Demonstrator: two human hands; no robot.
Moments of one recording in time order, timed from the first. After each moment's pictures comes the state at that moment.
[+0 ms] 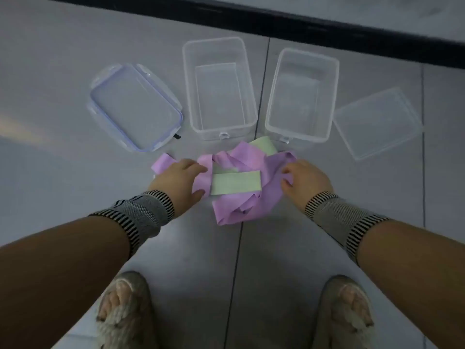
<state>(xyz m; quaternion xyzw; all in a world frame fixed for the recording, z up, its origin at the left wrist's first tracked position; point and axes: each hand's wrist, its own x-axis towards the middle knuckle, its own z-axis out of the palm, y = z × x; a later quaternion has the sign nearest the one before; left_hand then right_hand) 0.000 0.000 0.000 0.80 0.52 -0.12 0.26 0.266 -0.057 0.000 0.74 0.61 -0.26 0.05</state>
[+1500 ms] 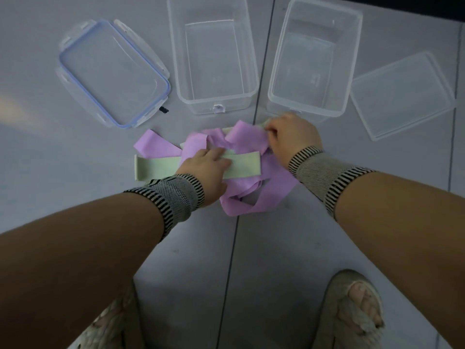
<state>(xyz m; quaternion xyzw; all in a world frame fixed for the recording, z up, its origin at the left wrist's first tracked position) 0.059 -0.010 -0.051 0.83 0.46 -0.22 0.24 0.258 -0.001 -0.046 0.73 0.66 -0.19 -0.01</state>
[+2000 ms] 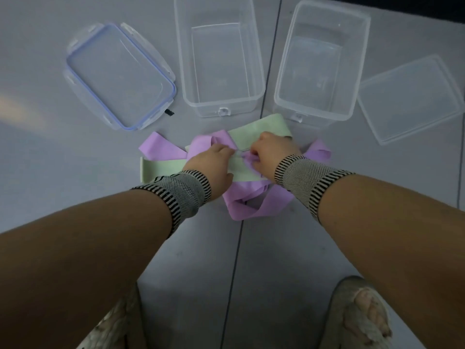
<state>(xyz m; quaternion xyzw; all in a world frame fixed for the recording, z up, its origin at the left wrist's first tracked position) 0.066 0.001 -0.050 0.79 0.52 -0.14 0.29 0.228 0.000 -0.057 0.64 0.72 -0.25 0.12</state>
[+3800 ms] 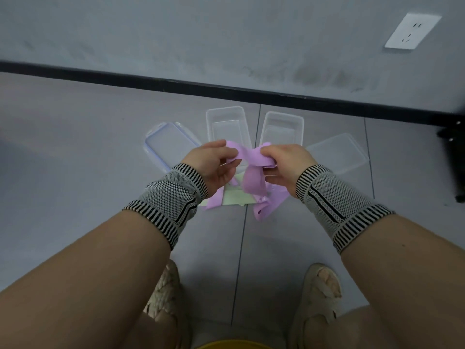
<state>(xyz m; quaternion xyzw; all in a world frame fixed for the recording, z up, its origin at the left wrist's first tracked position) 0.051 -0.055 0.260 0.21 0.57 0.30 0.74 0.207 -0.085 0.242 0.69 0.28 -0.56 -0.36</state>
